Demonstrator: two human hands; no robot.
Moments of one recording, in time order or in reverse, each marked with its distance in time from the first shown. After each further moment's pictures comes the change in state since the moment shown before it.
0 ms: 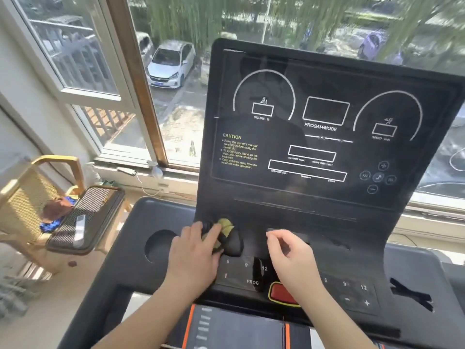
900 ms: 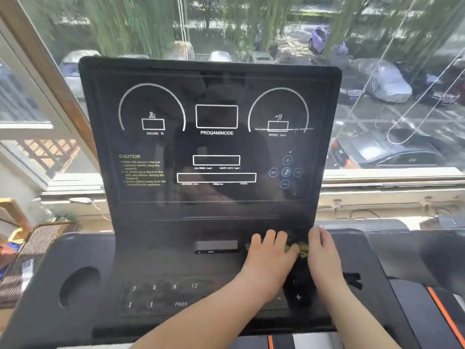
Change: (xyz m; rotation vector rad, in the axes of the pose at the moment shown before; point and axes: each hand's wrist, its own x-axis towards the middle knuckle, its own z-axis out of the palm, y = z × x) left_hand 0.062 0.288 0.024 0.008 -0.199 0.620; right_hand 0.033 0.105 -0.166 0.248 0.365 0.431
